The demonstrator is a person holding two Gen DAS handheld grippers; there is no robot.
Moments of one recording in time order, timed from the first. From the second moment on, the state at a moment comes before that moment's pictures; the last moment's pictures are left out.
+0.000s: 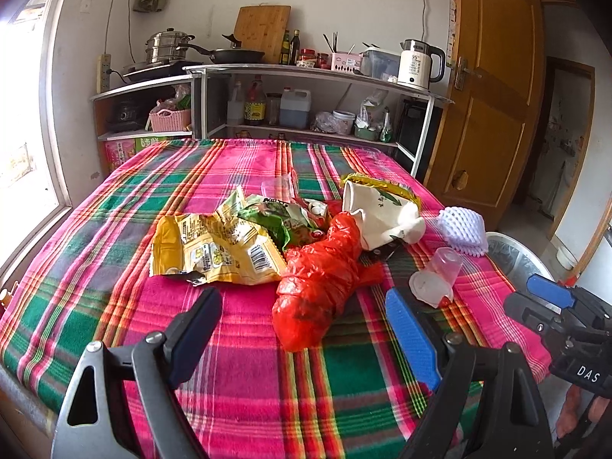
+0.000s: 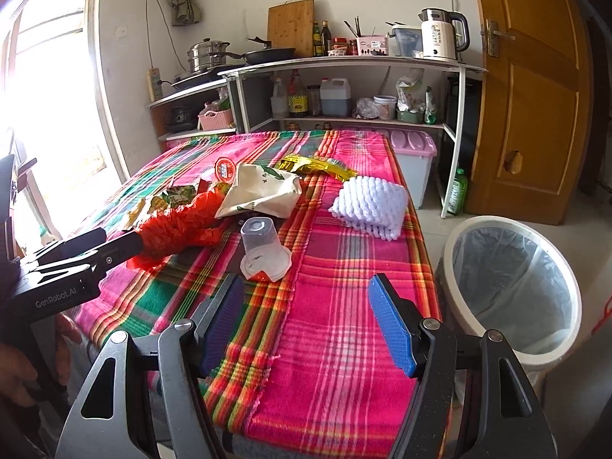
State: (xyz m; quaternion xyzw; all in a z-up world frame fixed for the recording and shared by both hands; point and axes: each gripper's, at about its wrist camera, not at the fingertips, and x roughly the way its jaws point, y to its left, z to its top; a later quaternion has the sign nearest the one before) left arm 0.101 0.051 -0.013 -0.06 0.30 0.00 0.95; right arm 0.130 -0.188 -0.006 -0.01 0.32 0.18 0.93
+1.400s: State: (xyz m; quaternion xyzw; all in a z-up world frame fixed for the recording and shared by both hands) left arm 0.118 0.010 0.008 -0.07 0.33 -0.11 0.94; right arm 0.150 -0.218 0.000 0.05 0.34 0.18 0.92
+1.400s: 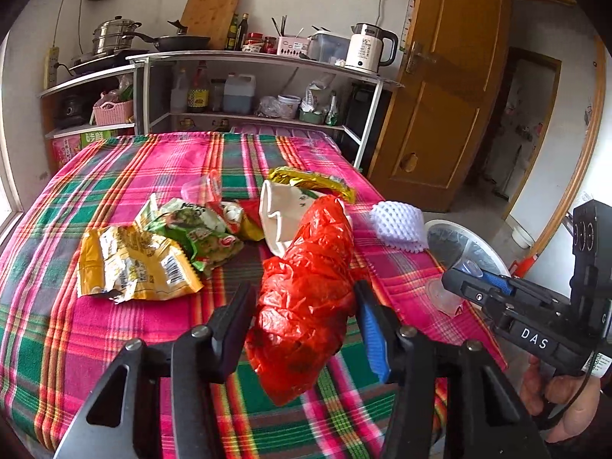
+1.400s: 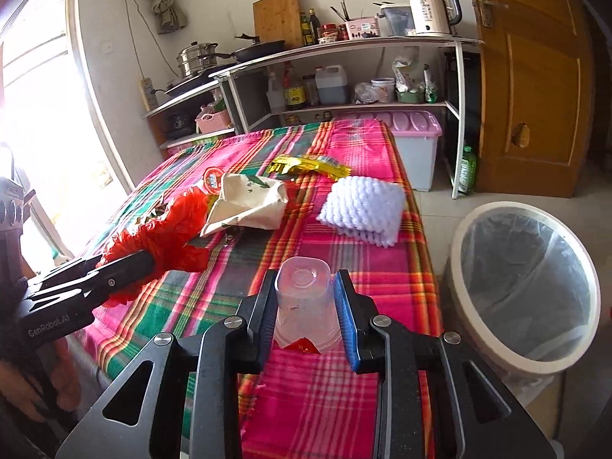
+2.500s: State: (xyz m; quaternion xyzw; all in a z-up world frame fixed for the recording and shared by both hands) left arm 0.224 -0.223 -0.016 -0.02 0.40 -0.28 0.87; right arm 0.188 -0.408 -0.045 0.12 0.38 -0.01 0.92
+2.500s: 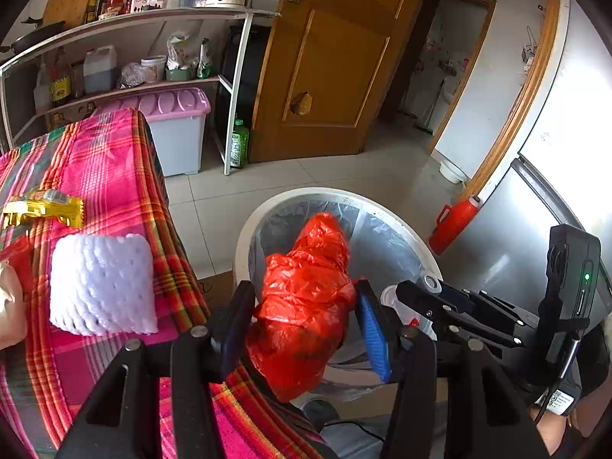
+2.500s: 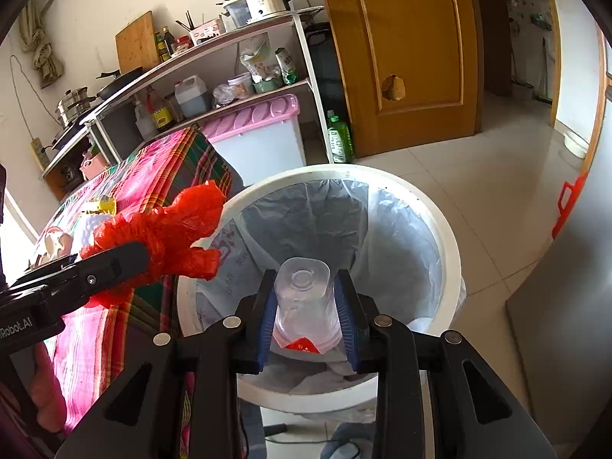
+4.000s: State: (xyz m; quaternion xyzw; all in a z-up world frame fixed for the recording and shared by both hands) left arm 0.144 -0.017 0.008 -0.08 0.31 -0.11 0.94; right arm 0.178 -0.252 0.002 0.07 0.36 0.16 0.92
